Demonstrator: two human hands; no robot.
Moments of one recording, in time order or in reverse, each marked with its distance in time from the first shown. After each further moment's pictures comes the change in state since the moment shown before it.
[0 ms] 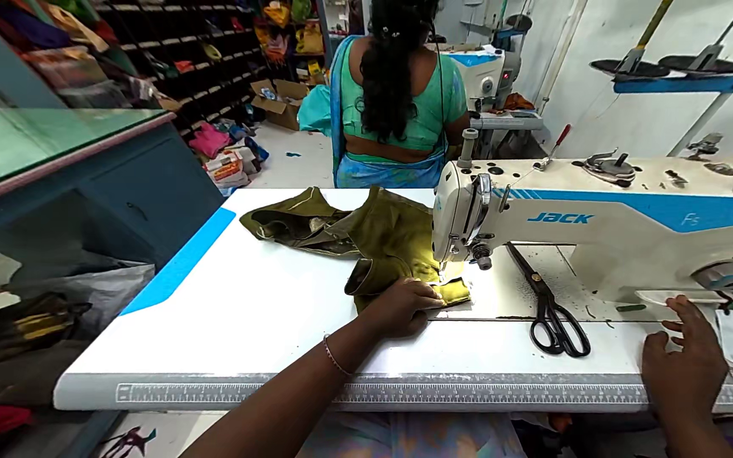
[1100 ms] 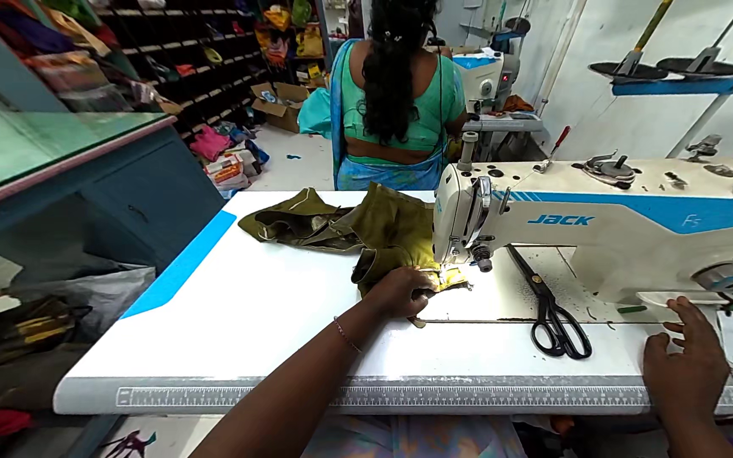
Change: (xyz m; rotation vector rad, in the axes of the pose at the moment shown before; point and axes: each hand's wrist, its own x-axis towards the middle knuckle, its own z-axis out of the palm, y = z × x) left_hand 0.018 -0.026 -0.005 -0.089 0.050 -0.085; right_hand 0.000 -0.001 0.000 0.013 0.001 -0.001
